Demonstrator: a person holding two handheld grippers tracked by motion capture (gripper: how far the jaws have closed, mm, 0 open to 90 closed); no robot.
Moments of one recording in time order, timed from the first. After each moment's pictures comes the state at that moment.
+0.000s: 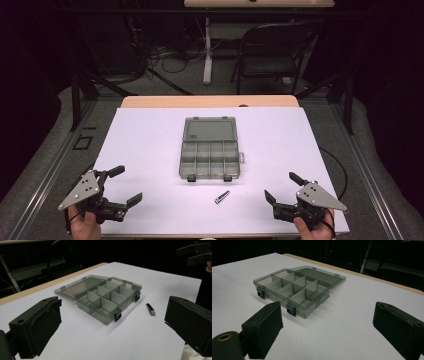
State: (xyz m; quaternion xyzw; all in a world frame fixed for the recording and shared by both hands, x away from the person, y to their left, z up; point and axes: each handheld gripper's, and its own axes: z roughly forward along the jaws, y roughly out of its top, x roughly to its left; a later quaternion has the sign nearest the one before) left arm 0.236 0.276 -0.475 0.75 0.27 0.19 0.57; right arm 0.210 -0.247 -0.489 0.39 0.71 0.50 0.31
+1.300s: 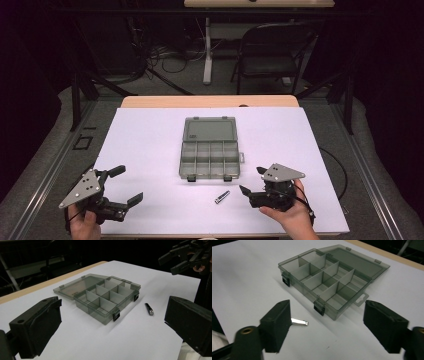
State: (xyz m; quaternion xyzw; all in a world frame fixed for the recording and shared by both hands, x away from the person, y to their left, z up) left arm 0.235 0.273 -0.469 0.76 0.27 0.19 0.56; right arm 0.256 -0.192 -0.479 0.34 0.81 0.44 0.20
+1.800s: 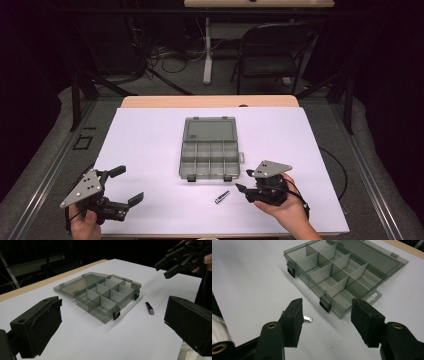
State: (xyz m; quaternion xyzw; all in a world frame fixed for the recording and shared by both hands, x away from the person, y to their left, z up) left arm 0.235 0.272 -0.469 0.76 0.27 0.19 0.55; right arm 0.270 -0.179 -0.482 0.31 0.84 0.40 0.17
